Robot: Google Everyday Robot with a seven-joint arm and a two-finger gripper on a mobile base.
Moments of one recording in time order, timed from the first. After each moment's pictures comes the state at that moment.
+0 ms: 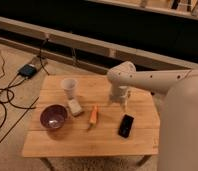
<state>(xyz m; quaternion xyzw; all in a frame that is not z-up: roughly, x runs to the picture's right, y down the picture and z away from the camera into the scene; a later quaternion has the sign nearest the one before) 0.122 0.121 0.816 -0.21 0.29 0.76 0.55</state>
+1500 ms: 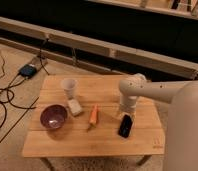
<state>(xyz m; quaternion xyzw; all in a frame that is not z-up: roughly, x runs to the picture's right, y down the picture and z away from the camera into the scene) 0.167 0.182 0.833 -0.23 0.31 0.76 0.52</state>
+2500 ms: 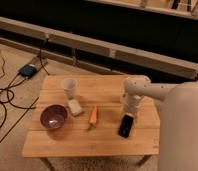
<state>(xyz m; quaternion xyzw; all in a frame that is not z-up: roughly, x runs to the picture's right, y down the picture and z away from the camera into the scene) 0.191 0.190 0.862 -0.26 0.34 0.75 0.51</state>
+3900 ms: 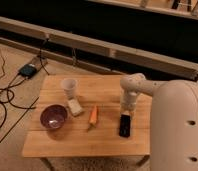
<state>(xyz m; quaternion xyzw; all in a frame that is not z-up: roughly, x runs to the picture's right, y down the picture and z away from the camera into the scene) 0.173 0.173 0.875 -0.26 0.33 0.73 0.54</state>
